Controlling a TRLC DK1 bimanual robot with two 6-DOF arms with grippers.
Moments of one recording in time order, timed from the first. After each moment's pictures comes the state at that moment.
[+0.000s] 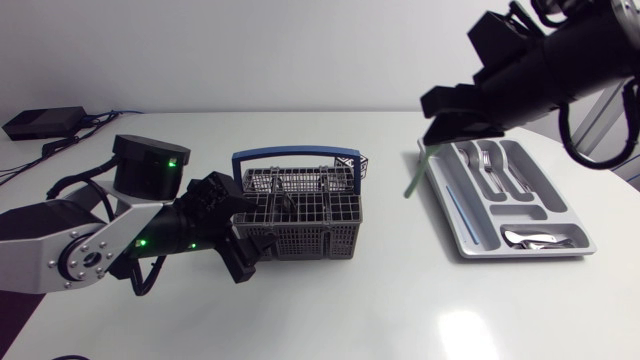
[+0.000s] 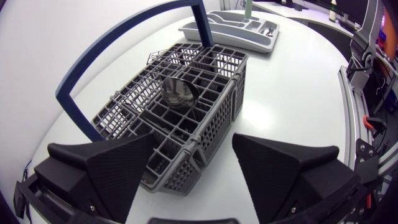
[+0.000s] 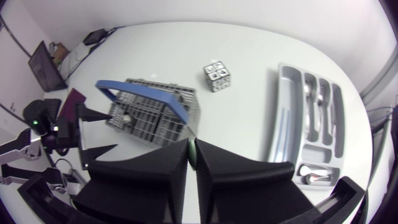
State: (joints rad) left arm -0.49 1.32 0.63 0.00 0.24 0.45; right arm 0.35 1.36 1.39 -0.96 -0.13 0.14
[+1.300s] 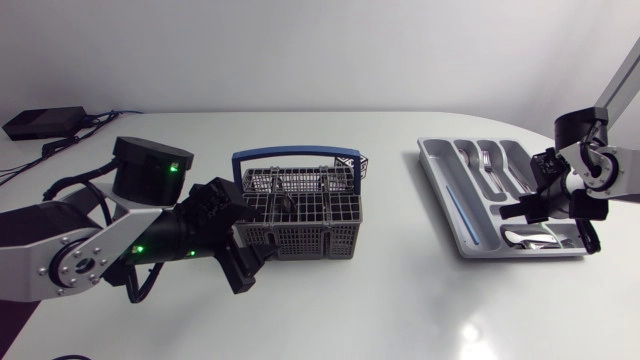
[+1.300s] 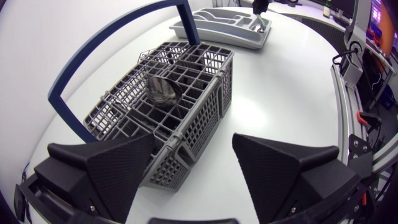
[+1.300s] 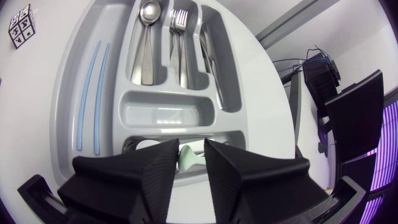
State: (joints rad) left arm -0.53 1.29 0.63 -0.06 0.24 0.45; right arm -0.19 1.56 0.85 -0.25 0.37 -0.29
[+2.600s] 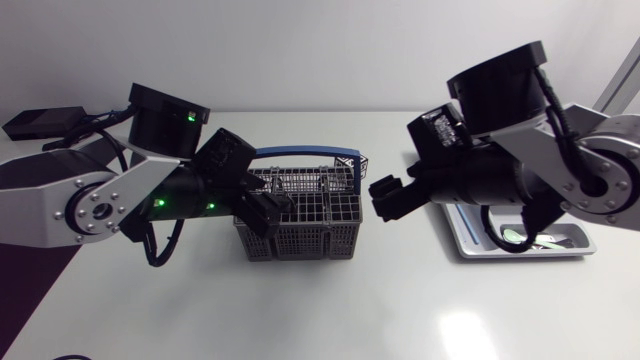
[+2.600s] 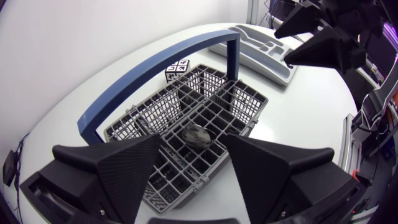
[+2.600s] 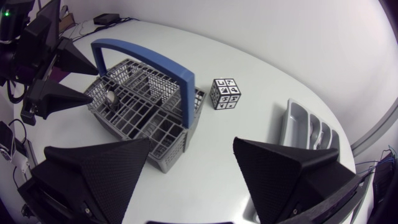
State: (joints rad) left arm -0.54 1.38 0.83 -0.13 0.13 0.19; right arm 0.58 1.27 0.91 -0.37 0.09 -0.02
